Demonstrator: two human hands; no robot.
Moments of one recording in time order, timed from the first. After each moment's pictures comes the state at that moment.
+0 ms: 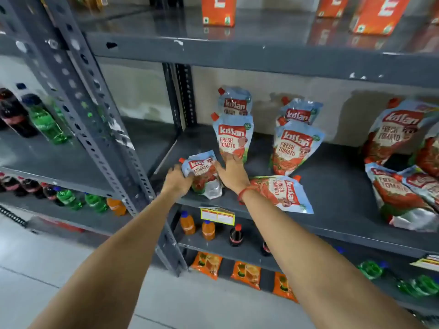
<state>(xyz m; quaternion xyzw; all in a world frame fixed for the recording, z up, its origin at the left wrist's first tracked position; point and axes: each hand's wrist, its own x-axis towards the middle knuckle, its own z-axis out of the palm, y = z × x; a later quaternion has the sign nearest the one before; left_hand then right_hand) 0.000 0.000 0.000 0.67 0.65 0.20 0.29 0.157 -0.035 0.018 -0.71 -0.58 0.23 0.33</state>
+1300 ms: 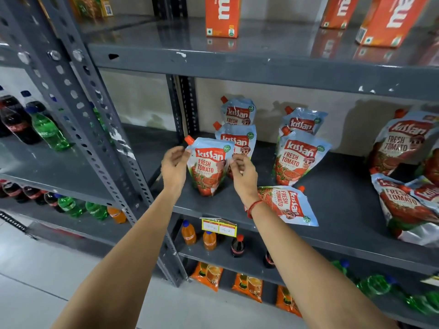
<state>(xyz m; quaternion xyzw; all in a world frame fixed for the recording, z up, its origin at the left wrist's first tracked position) 0.014 0.023 0.029 0.48 0.51 0.57 0.43 0.169 -0.028 0.012 -0.63 -0.44 0.25 0.59</state>
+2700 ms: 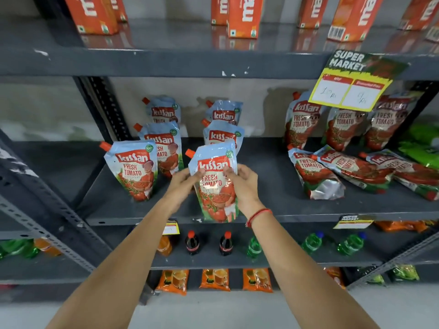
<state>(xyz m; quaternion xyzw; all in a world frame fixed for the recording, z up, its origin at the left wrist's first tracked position) 0.144 -0.052 0.015 0.63 0.36 0.28 0.63 0.273 -0.148 0.038 -0.60 -0.22 0.36 0.68</state>
